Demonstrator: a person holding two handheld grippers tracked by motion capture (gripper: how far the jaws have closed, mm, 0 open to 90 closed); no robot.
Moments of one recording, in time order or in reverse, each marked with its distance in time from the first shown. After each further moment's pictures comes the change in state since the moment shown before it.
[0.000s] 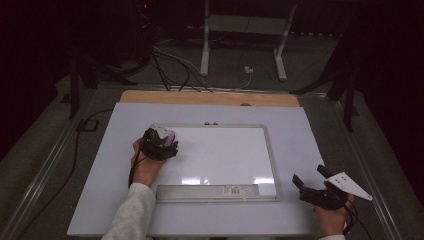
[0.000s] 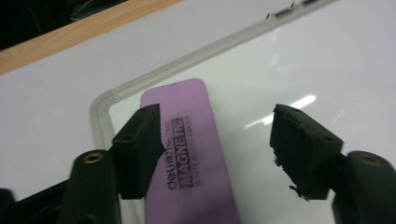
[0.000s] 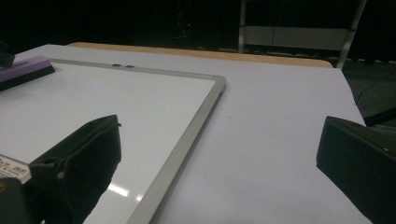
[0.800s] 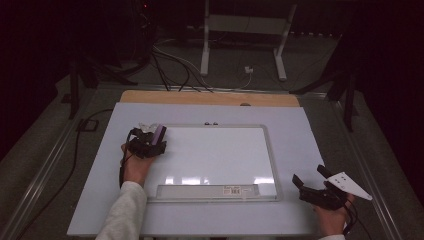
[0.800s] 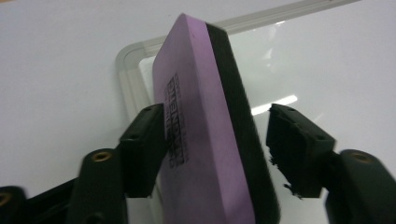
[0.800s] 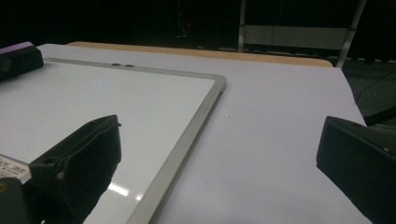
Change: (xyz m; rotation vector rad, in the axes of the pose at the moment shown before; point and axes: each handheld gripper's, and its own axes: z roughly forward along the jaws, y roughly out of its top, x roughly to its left) left arm 0.040 -0.022 0.007 0.045 -0.054 -0.193; right arm 0.000 0.000 0.001 0.002 0.000 0.004
